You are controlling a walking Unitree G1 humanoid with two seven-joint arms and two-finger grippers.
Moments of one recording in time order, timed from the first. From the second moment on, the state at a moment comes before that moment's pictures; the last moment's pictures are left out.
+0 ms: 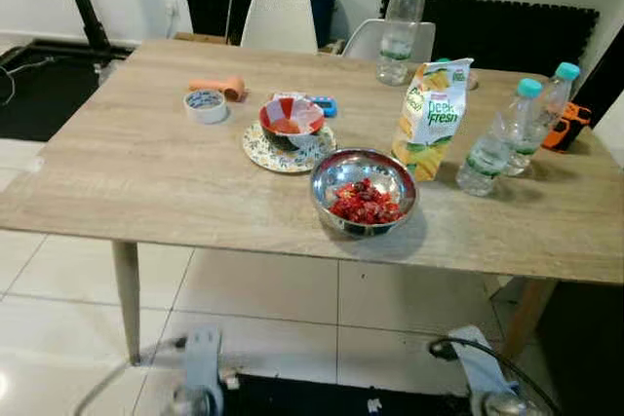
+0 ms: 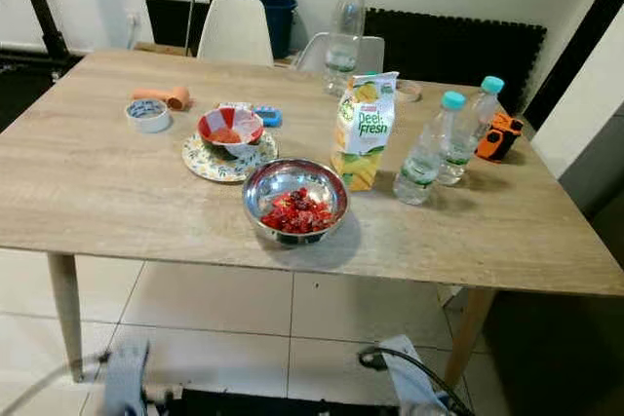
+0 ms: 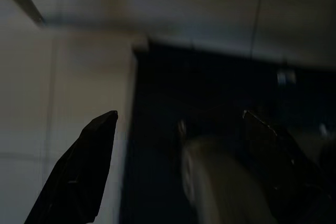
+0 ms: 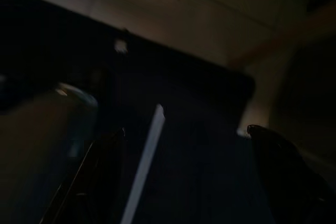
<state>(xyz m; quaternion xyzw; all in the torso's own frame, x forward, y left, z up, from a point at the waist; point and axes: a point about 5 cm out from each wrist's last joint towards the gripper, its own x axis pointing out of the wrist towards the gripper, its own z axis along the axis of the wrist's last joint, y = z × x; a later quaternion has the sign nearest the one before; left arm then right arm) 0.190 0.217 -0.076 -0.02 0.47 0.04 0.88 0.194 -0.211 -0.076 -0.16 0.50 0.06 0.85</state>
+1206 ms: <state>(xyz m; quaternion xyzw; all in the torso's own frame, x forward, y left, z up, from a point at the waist) 0.160 0.213 -0.090 -0.03 0.50 0.01 0.87 0.134 -0.264 -0.087 -0.07 0.50 -0.11 0.86</state>
